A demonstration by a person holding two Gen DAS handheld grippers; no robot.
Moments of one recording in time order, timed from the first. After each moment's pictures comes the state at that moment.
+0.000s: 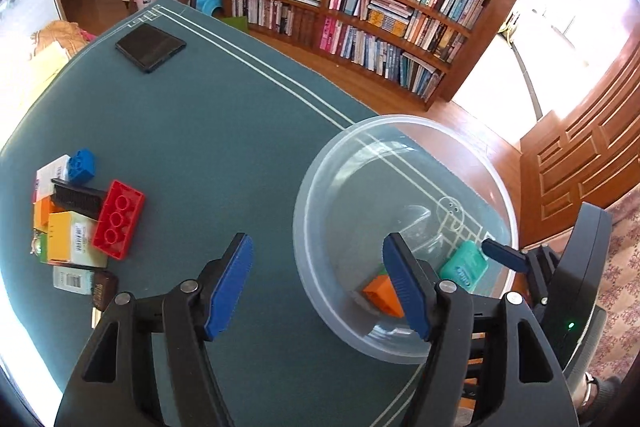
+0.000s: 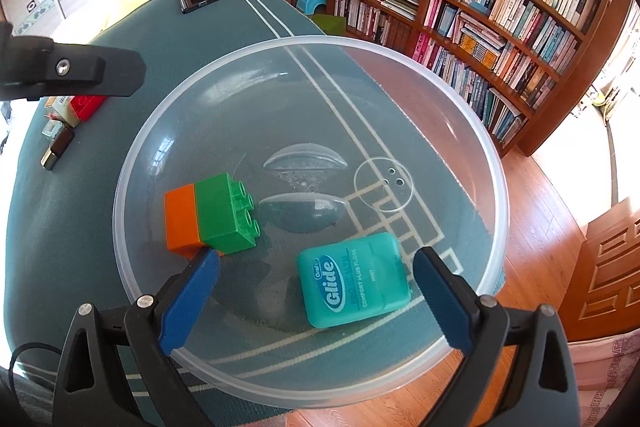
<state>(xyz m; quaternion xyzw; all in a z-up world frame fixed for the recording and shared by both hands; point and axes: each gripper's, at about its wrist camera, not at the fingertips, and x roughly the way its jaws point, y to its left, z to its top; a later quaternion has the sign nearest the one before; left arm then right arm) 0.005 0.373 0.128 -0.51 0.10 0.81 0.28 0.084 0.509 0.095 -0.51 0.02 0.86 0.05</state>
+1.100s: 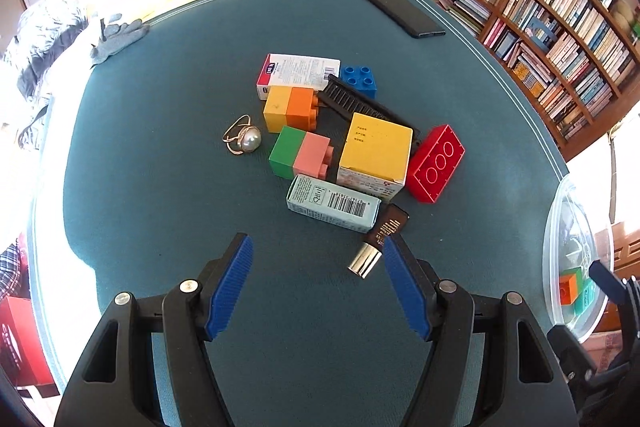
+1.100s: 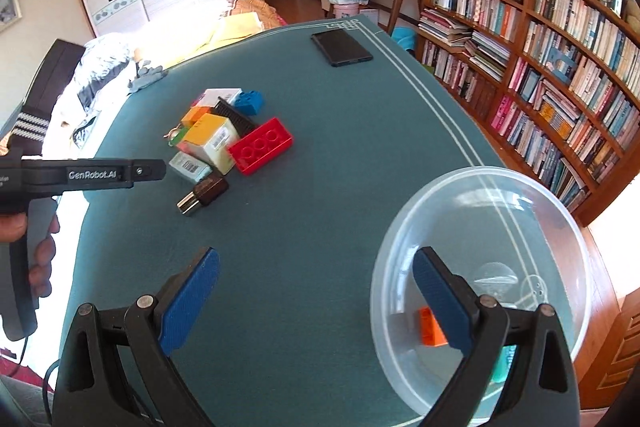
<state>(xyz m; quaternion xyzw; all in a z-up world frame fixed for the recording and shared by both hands) -0.043 0.152 0.100 -0.55 -0.01 0.83 0.07 0.051 0.348 0.143 -0.46 0.00 0.88 -0.09</state>
